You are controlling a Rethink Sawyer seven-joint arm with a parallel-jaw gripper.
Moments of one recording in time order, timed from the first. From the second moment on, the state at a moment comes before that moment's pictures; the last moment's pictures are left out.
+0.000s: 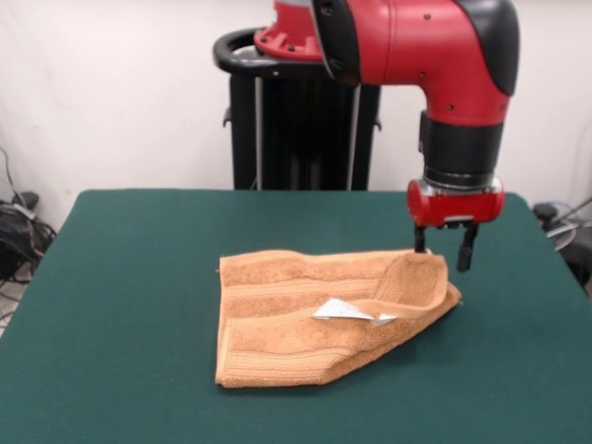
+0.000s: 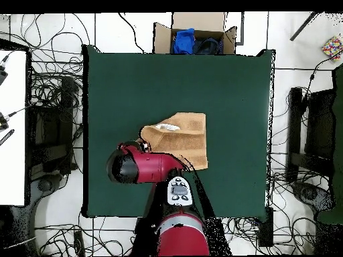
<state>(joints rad) -0.05 -0.59 0.04 1.90 -0.03 0.09 1.57</state>
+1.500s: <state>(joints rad) -0.07 -0.63 0.04 1.94 0.14 0.09 1.61</state>
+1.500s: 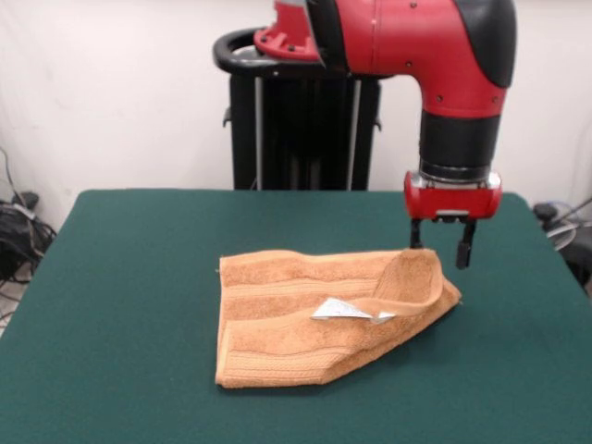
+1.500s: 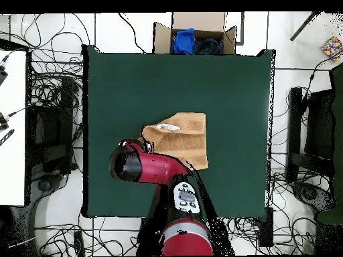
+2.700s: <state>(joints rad) -0.10 -0.66 0.00 2.00 0.22 0.09 1.70</state>
